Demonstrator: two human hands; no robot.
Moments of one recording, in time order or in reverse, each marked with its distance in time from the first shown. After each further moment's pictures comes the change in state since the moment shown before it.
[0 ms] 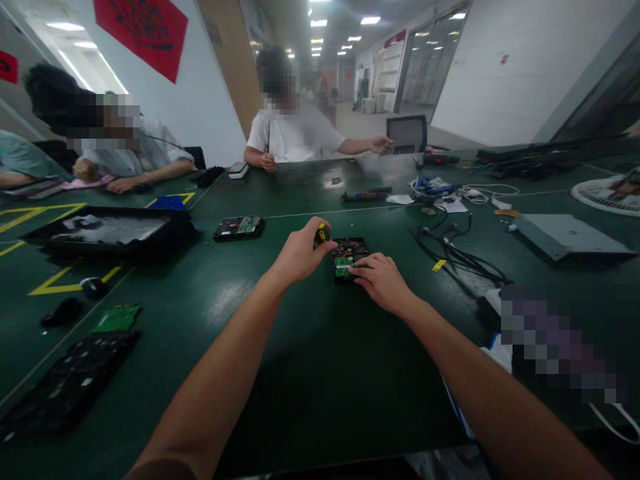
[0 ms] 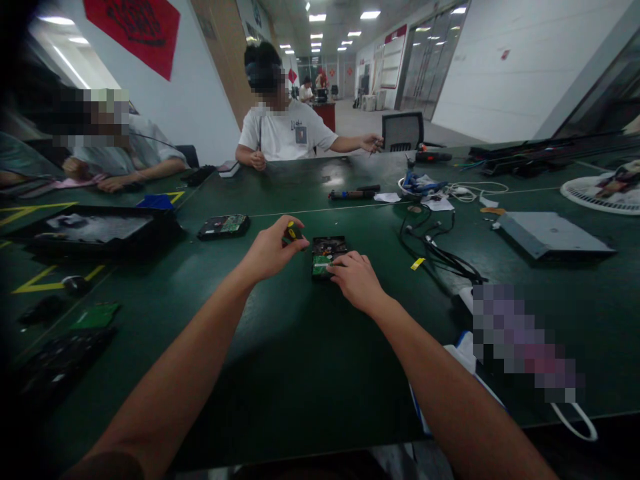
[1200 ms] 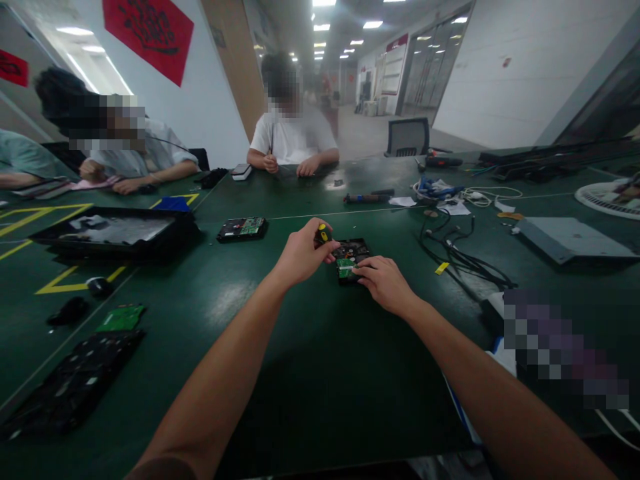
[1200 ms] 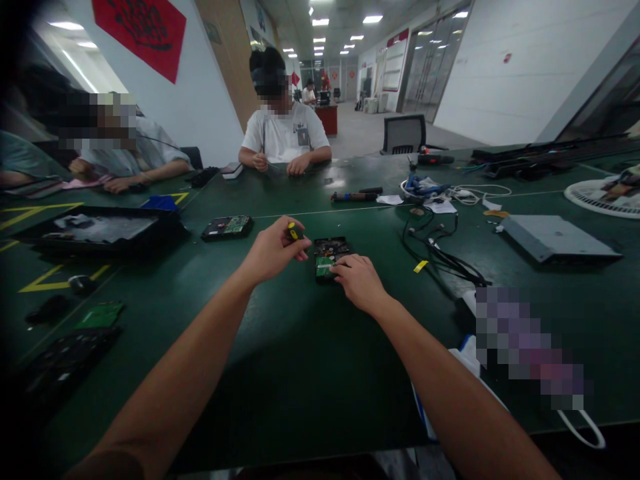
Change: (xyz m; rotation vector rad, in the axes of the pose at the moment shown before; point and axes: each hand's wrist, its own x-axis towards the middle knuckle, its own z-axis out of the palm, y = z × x) left_hand 0.000 -0.005 0.006 -0.389 -0.011 -0.082; right_hand 0.000 0.008 0.009 0.055 0.041 -0.014
